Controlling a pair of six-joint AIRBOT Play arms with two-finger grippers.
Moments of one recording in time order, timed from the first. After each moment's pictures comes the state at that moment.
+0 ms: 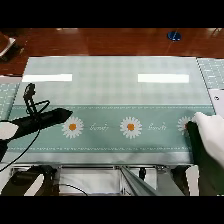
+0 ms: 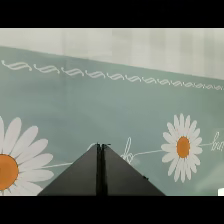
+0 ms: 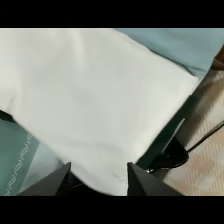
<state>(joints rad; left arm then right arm) -0.09 -0.63 0.44 0.83 -0.78 -1.42 -1.04 -0.67 1.07 -1.69 1.84 1.68</state>
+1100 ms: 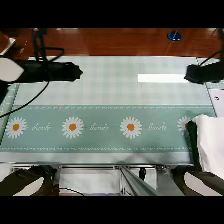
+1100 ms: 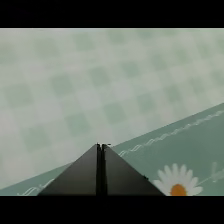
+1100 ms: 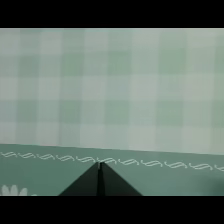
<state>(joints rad) -0.29 -1.12 1.16 1.14 -0.87 -1.49 -0.08 -1.17 1.26 -1.33 1.18 1.52</state>
